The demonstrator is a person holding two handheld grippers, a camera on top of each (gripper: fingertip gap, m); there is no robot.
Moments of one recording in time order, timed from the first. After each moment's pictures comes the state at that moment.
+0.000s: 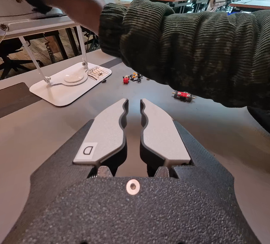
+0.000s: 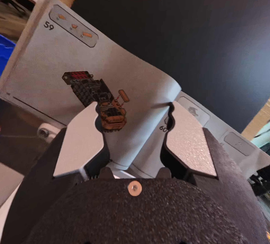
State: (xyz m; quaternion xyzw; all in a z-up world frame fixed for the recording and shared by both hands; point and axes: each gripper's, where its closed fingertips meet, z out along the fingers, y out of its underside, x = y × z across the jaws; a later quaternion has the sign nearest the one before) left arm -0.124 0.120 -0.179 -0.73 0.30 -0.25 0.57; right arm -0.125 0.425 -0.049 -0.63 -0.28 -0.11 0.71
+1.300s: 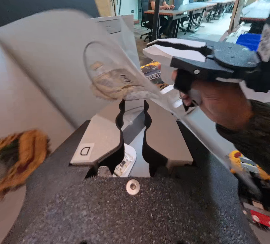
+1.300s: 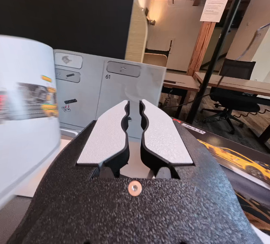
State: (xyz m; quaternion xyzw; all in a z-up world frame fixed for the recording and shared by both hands) left arm 0.000 0.361 -0.087 -0.70 0.32 -0.25 0.58; right arm 0.079 0.416 -0.051 -0.66 -0.15 0.09 0.73
